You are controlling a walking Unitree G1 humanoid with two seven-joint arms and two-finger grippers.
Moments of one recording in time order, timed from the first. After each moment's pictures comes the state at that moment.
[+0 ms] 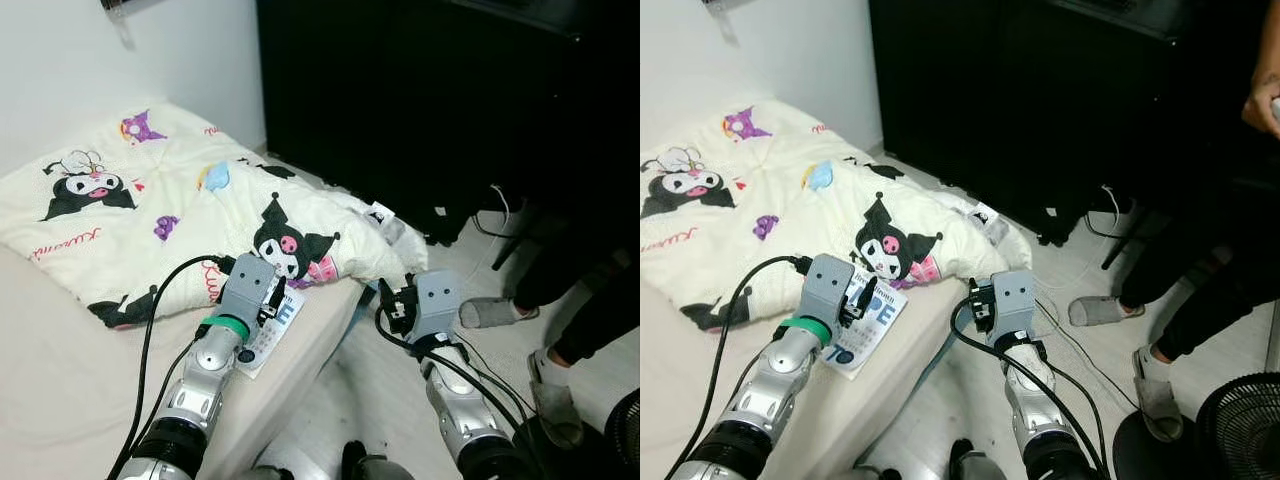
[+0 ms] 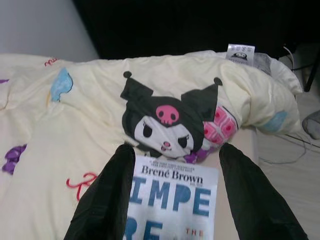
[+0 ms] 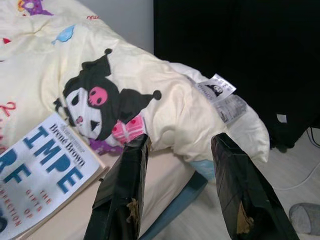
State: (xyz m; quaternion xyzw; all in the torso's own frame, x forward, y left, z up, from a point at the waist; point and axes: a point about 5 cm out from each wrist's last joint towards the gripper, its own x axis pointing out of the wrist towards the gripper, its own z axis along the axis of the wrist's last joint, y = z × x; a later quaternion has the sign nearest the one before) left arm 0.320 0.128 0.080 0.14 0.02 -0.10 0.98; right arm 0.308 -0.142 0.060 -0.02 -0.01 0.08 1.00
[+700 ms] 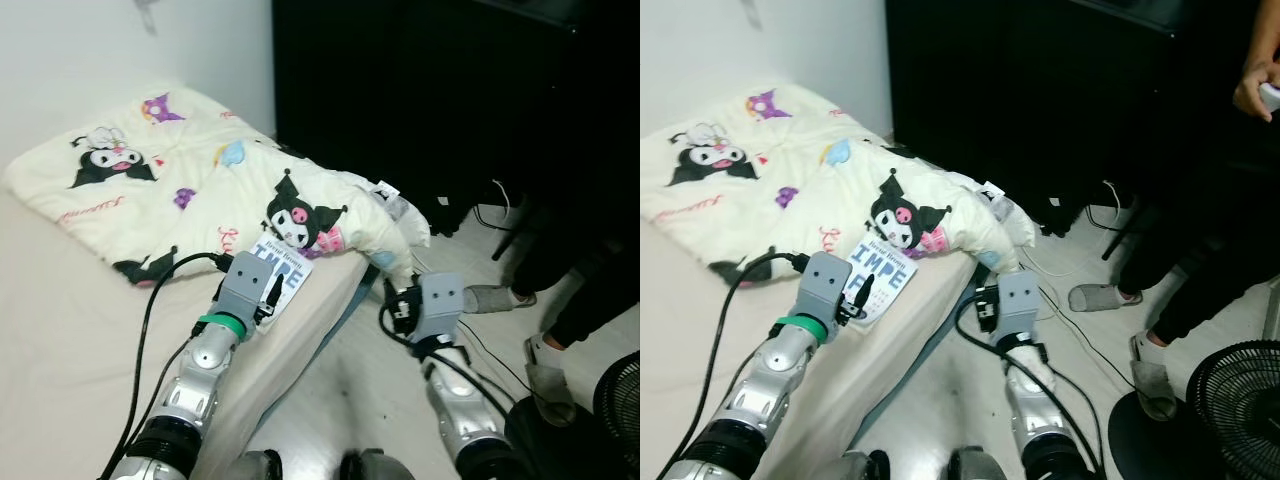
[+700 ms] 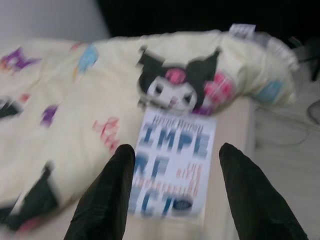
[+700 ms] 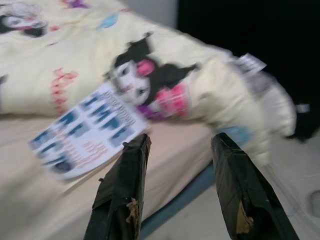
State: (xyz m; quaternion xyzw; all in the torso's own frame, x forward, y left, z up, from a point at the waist) left arm 0.320 0.130 0.083 0.14 0.02 -0.10 0.98; right arm 0.308 -0.136 0.061 -0.01 -0.01 0.09 1.00
